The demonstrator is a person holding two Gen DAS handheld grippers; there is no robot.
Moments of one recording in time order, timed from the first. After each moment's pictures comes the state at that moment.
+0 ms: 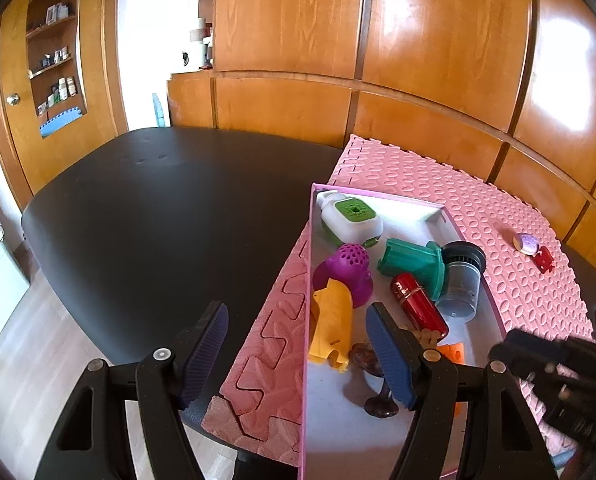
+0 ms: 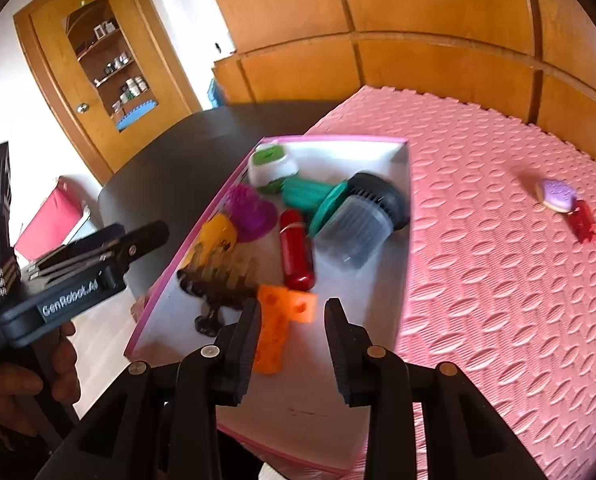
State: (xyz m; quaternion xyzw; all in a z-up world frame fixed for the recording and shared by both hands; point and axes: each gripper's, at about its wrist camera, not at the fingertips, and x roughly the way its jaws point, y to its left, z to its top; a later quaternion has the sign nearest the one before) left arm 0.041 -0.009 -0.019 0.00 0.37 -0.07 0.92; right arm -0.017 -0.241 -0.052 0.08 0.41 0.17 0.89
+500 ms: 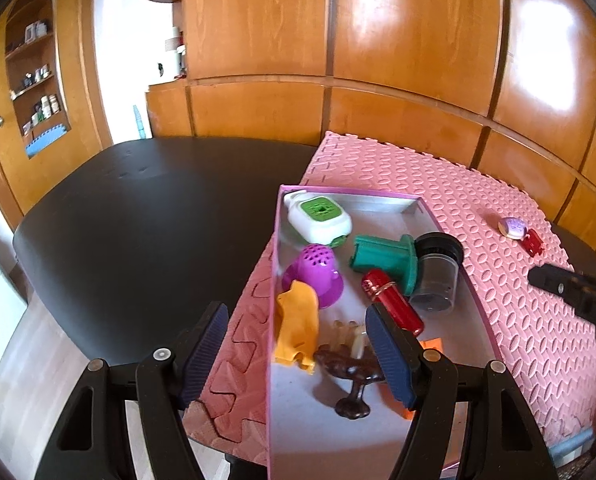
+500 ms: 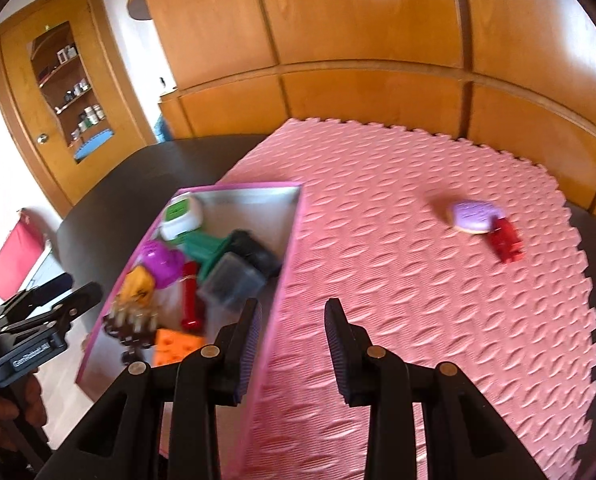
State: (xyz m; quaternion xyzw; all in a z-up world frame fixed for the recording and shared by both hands) left arm 0.040 -0.037 -0.015 0.03 0.37 -0.10 0.92; right arm 0.000 -0.317 -0.034 0.08 0.39 0.09 0.91
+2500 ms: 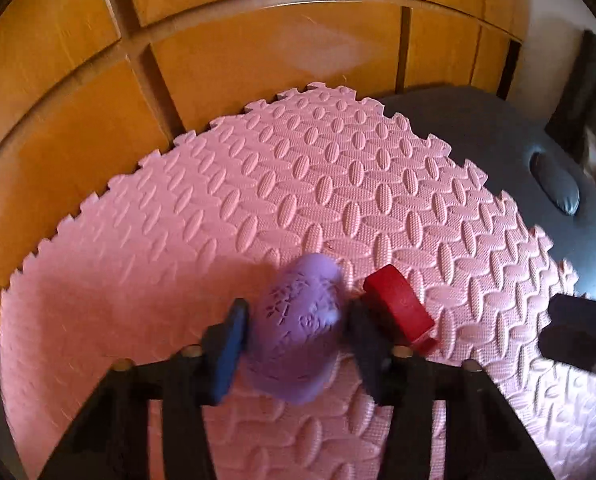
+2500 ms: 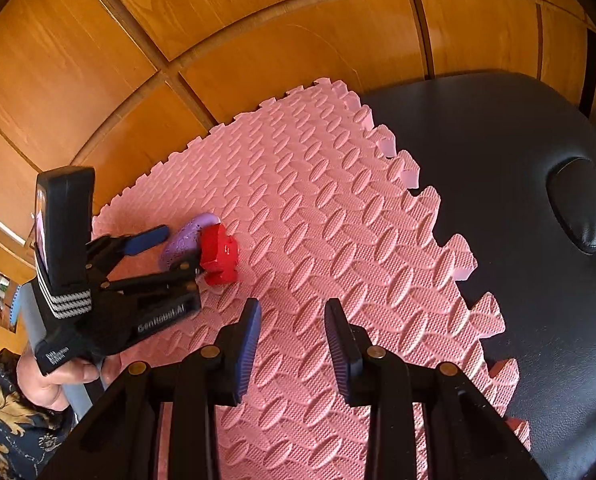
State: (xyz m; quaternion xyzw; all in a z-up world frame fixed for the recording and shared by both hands) left arm 0.170 -0.435 -0.084 0.28 0.40 -0.42 0.77; right arm 0.007 -0.537 -0.092 0.32 0.41 -0.13 0.84
